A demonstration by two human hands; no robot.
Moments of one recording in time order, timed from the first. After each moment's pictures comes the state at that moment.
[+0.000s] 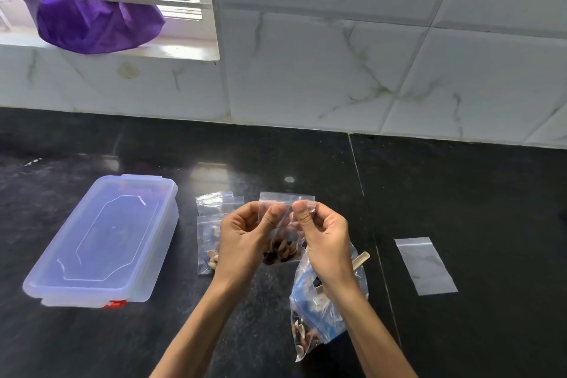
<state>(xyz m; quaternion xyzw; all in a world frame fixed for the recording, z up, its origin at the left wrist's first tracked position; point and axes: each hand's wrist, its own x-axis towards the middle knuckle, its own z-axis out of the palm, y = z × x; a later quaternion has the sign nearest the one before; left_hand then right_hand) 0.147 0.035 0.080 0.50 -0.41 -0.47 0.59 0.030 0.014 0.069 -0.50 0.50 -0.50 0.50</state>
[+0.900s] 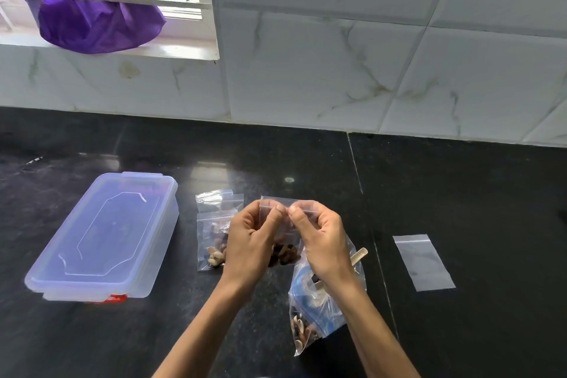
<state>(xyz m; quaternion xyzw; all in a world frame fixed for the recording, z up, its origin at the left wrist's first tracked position) 0.139 0.039 0.077 0.49 -0.42 -0.48 0.59 0.027 0.017 0.072 -0.55 0.47 -0.47 0.51</state>
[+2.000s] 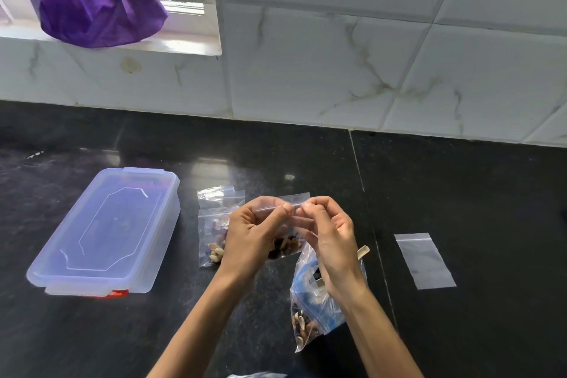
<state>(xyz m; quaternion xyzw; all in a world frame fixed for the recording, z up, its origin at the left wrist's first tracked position) 0.143 0.039 0.085 0.46 -0.42 -0.52 0.58 0.025 0.021 0.076 -0.43 0.46 -0.51 0.58</state>
